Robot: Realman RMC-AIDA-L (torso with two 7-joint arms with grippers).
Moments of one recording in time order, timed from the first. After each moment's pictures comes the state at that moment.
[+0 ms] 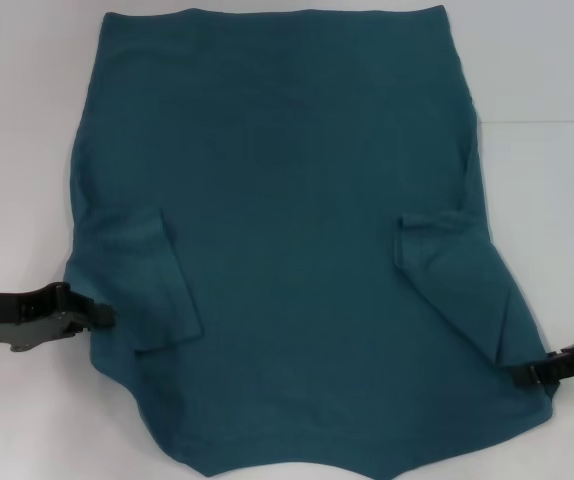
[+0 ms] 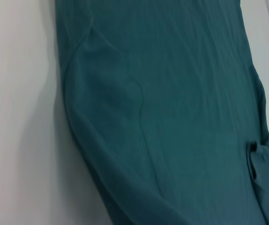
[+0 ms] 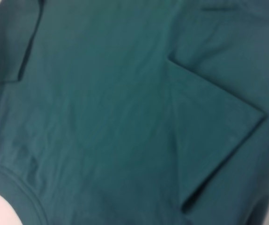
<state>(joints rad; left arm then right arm) -0.55 -2.05 0.45 0.80 2.45 1.55 -2.48 0.60 1.96 -0.72 -0.72 -2.52 -1.53 2.12</state>
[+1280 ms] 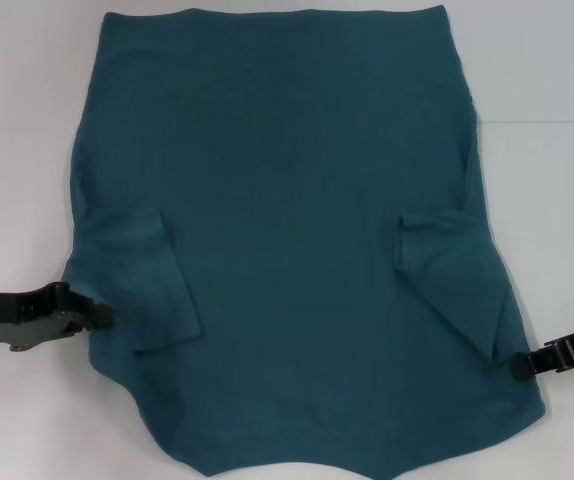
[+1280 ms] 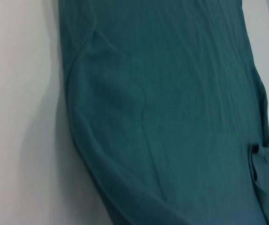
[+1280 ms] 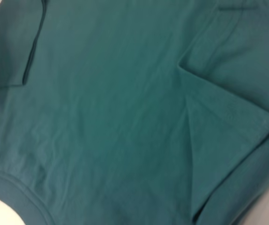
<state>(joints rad) -0.55 -2.05 0.45 0.80 2.45 1.54 -2.48 0.64 1.98 -0.76 -0.71 -2.54 -1.52 2.21</state>
